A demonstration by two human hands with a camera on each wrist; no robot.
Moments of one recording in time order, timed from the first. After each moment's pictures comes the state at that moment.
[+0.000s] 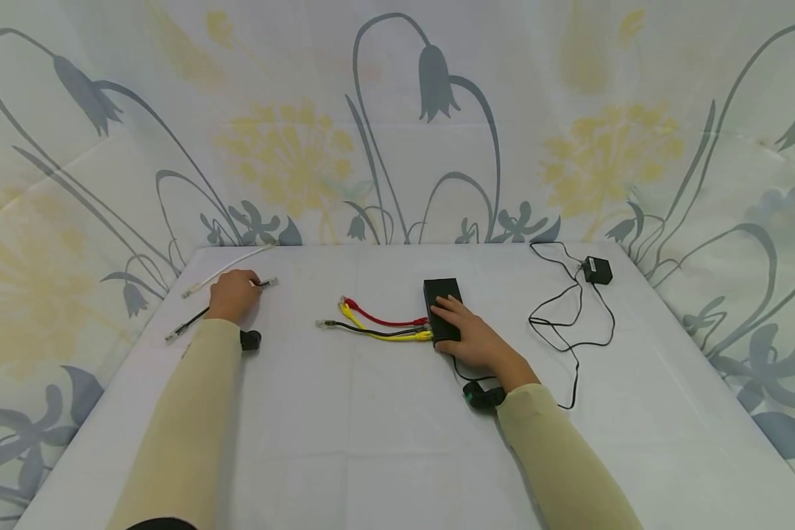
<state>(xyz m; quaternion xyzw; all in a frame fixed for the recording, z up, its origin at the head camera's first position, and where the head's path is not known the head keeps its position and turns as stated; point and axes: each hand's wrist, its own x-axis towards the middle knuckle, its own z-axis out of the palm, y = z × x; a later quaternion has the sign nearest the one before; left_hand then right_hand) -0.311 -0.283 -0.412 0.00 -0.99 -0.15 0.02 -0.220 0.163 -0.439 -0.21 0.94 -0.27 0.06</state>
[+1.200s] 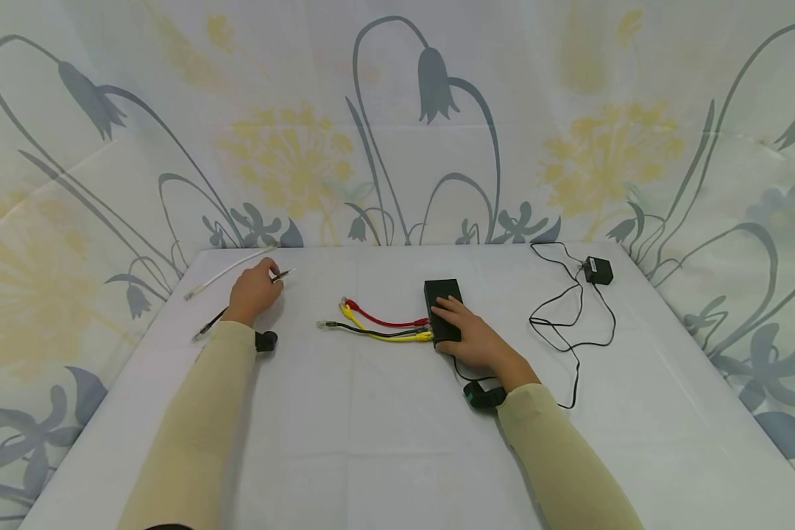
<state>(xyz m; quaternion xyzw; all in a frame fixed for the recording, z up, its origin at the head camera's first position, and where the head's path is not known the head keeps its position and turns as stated) -0.315 -0.253 -0.406 -0.02 -0.98 -0.18 0.04 -0.220 0.164 -0.442 -0.21 0.93 -0.29 0.06</state>
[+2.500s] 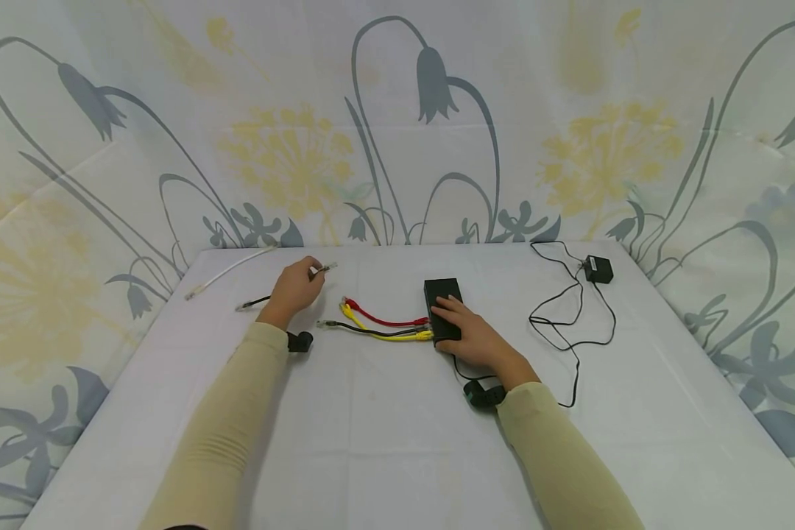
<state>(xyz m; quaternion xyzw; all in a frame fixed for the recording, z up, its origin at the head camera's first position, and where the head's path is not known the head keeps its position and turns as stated) -0.314 -0.182 -0.405 -0.06 -0.96 -0.26 0.03 -0.219 0.162 -0.438 -0.21 0.93 -0.29 0.06</state>
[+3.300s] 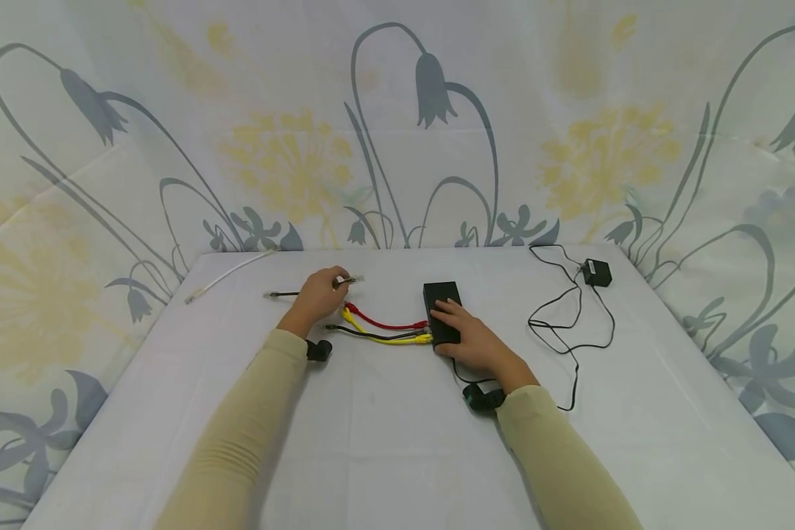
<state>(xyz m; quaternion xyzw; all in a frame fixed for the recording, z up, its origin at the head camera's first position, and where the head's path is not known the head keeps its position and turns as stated) -0.307 -0.144 -0.409 -0.11 -0.95 -0.28 -0.02 -0.220 0.164 -0.442 -0.20 0.93 -0.29 0.06</state>
